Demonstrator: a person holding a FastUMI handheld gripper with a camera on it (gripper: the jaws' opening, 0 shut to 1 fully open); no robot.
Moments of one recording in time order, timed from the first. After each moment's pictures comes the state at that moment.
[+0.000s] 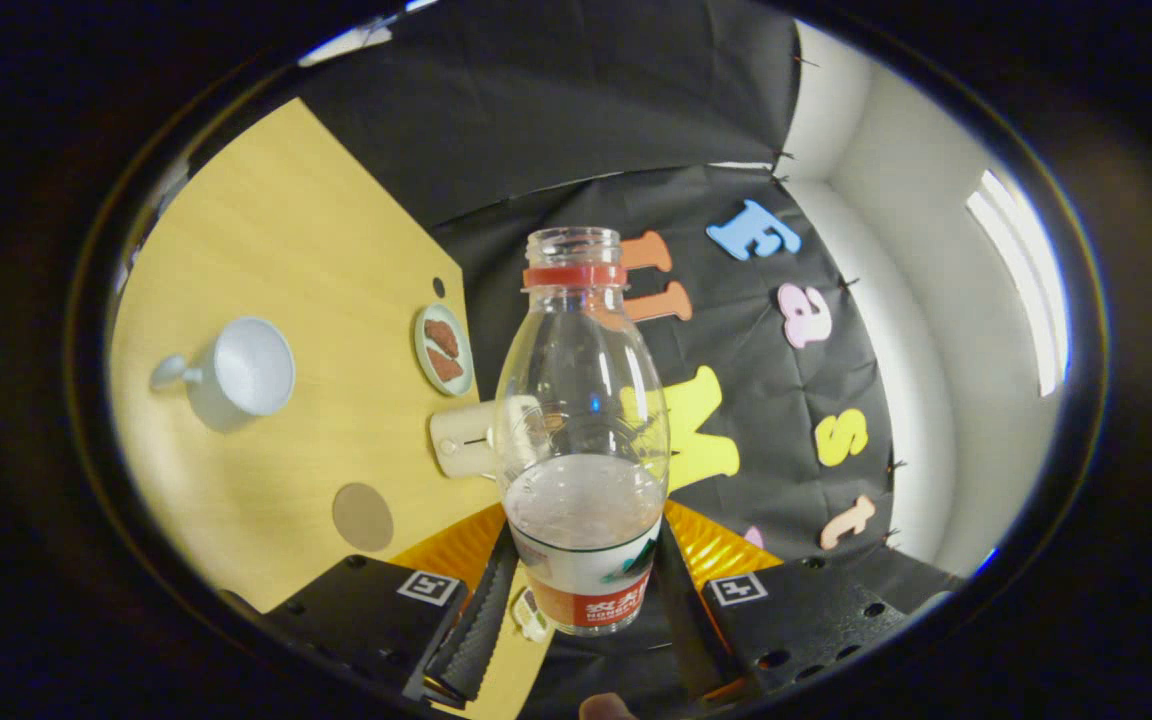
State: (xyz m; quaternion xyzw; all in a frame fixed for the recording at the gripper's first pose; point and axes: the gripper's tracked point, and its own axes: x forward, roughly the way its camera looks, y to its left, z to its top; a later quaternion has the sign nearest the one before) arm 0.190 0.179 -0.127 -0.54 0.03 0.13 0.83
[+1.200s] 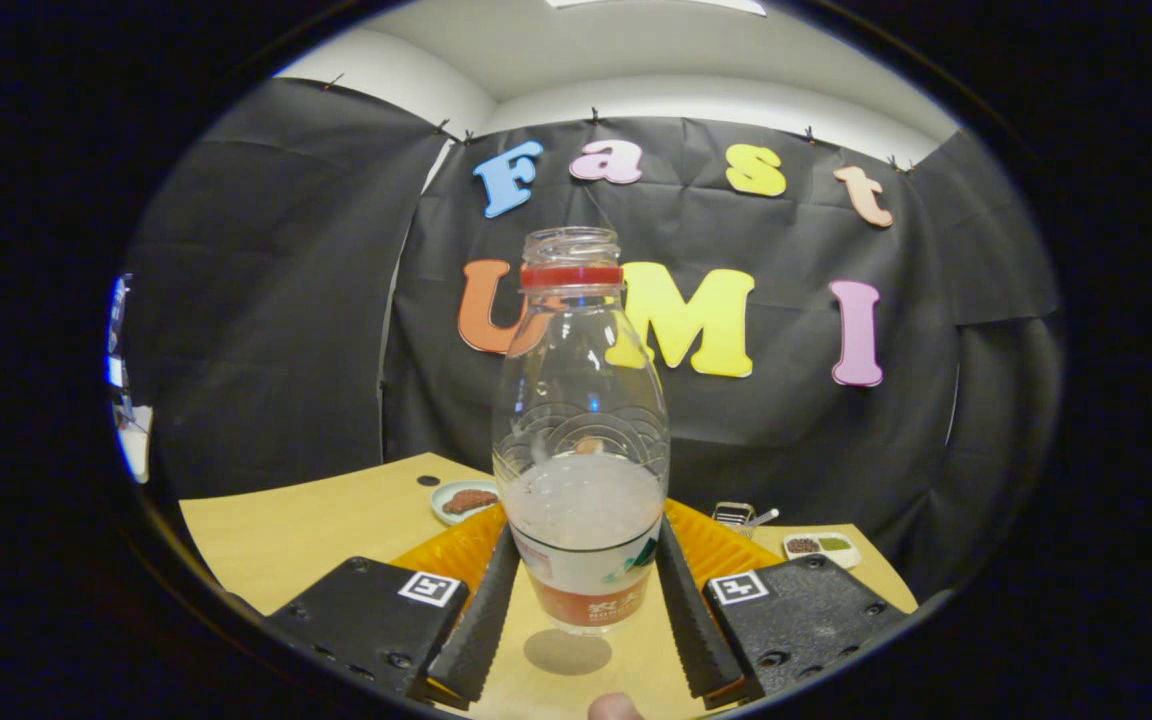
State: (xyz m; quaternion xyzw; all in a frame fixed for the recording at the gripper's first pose) arm 0.283 0.159 -0.145 -0.02 0.09 0.15 0.98
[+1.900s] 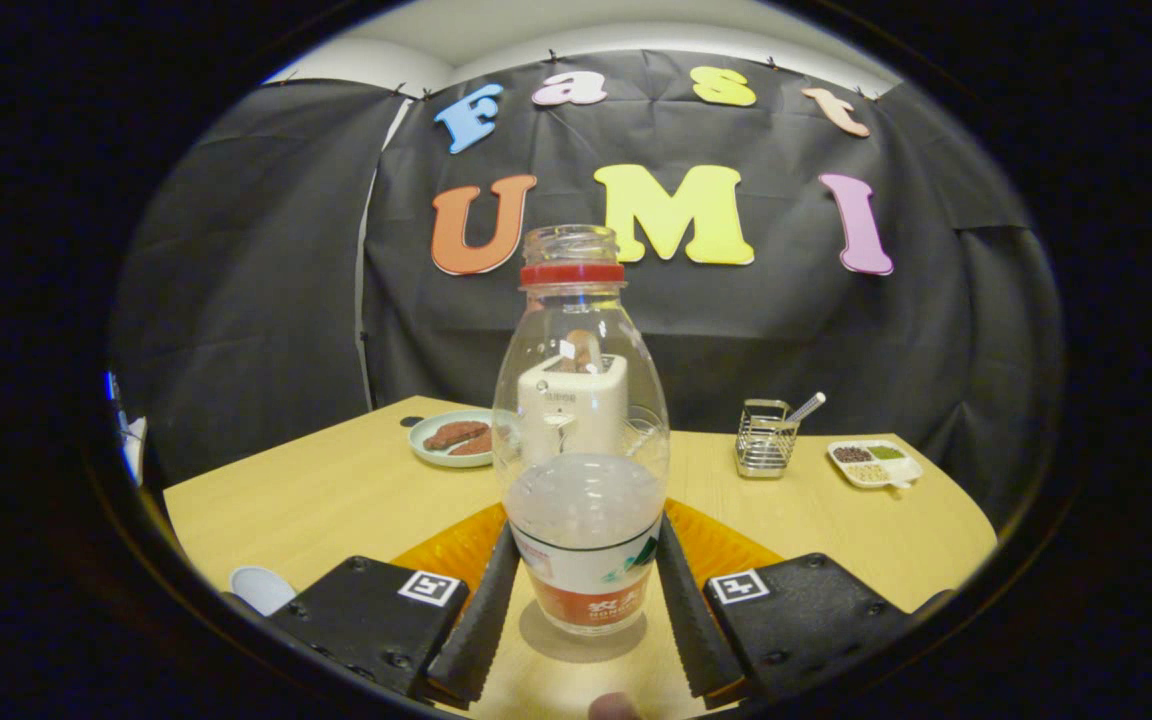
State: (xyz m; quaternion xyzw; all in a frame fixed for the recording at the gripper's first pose) arm 0.324 0.156 -0.299 0.01 0.19 0.14 0.97
